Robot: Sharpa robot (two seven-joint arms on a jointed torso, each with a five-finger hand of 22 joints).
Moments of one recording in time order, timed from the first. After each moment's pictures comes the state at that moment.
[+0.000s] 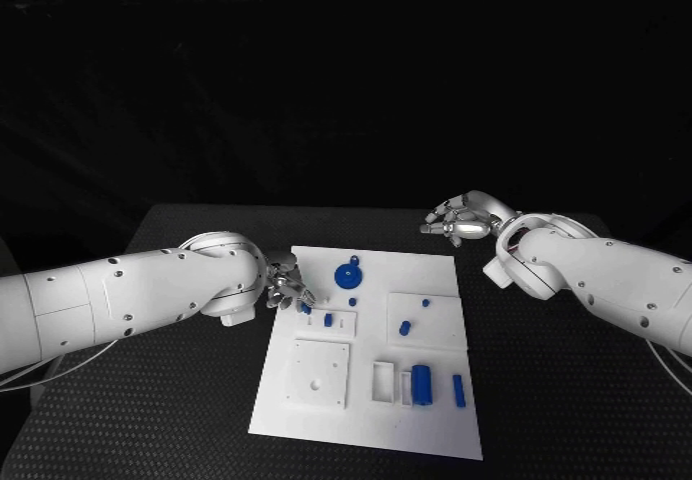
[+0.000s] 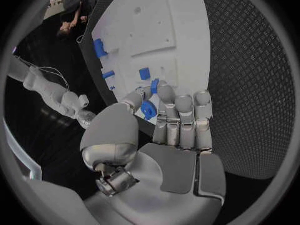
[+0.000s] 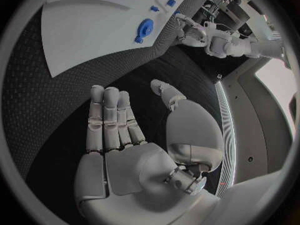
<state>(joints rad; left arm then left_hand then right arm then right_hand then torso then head) 1.36 -0.75 -0.24 1.42 -1.04 0.04 -0.46 0.93 -0.05 0.50 -0.11 0.58 1.20 0.02 0.27 0.84 1.33 -0.08 0.84 0.74 1.14 -0.13 1.35 0.55 0.03 0.92 -0.13 0.96 1.31 1.23 -0.68 -0.01 1.16 -0.95 -0.28 0.02 0.92 -0.20 0.43 -0.12 0.51 0.79 0.18 0.28 0.42 0.81 0.08 1.22 0.56 1.05 -0.03 1.07 0.81 0.25 0.98 0.07 0.73 1.31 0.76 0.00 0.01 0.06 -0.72</state>
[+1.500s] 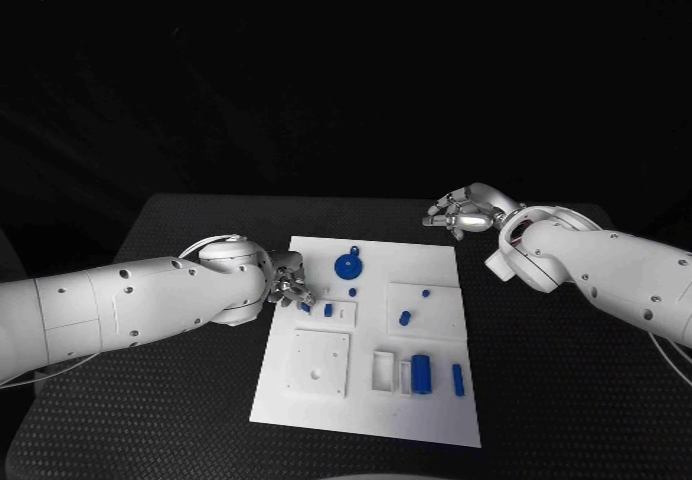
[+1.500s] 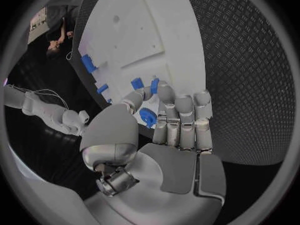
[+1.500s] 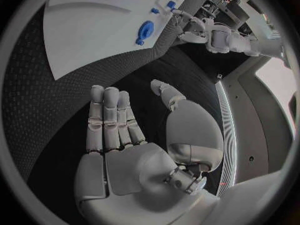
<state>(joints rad) 1.32 -0.75 -0.24 1.45 -1.23 0.00 -0.47 0.93 -0.06 0.52 -0.10 0.58 1.21 0.02 0.27 0.85 1.34 -0.08 0.84 0.74 1.15 -0.13 1.35 0.55 0.03 0.93 -0.13 0.96 1.31 1.23 -0.68 -0.01 1.17 -0.94 -0.28 0.02 0.91 -0.20 0.43 -0.12 0.51 0.78 0.18 0.28 0.42 0.81 0.08 1.22 0.56 1.05 -0.03 1.07 0.81 0.25 0.98 0.07 0.73 1.31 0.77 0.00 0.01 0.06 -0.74</state>
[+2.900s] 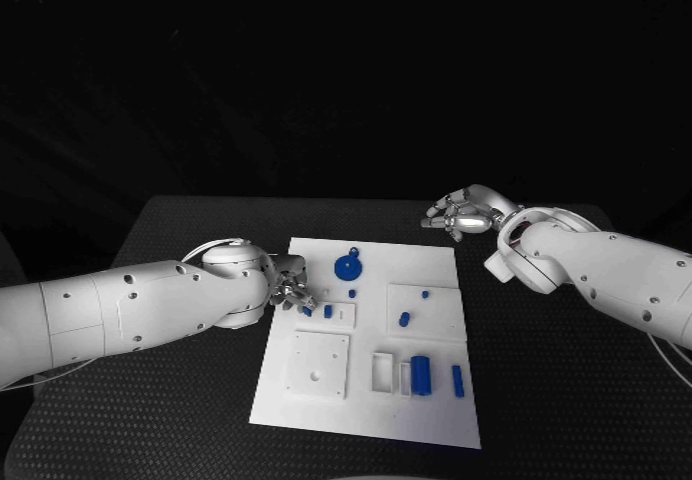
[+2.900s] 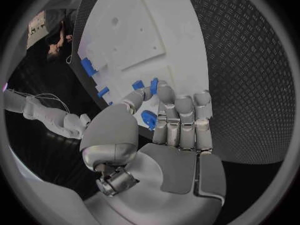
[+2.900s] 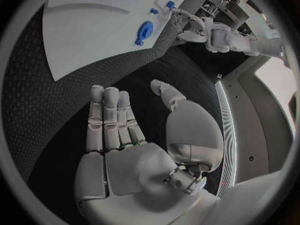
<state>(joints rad) 1.30 -0.73 -0.24 1.45 -1.26 0.01 -0.47 0.93 -0.06 0.52 -0.10 0.58 1.21 0.02 0.26 0.85 1.34 -0.08 0.84 0.74 1.16 -0.14 1.35 0.55 0.03 0.93 -0.13 0.96 1.31 1.23 -0.68 -0.01 1.17 -0.94 -0.28 0.02 0.91 -0.20 0.43 -0.12 0.51 0.78 0.18 0.28 0.42 0.81 0.08 1.22 0.55 1.05 -0.03 1.07 0.81 0.25 0.98 0.07 0.73 1.31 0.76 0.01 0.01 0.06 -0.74</state>
